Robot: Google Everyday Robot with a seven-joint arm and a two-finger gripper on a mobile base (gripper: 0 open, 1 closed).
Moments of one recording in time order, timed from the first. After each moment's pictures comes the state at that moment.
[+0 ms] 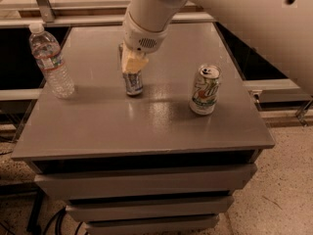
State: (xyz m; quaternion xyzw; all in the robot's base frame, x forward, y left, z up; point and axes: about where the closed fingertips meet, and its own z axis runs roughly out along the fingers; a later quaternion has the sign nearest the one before) arm 0.575 0.061 0.932 -0.75 0.61 0.01 0.24
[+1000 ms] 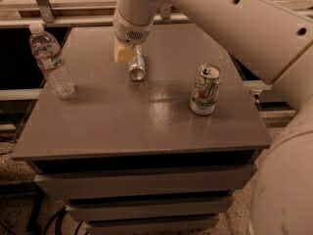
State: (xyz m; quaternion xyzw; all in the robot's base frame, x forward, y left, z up) arm 0.640 0.088 0.920 -0.75 0.61 0.00 0.25
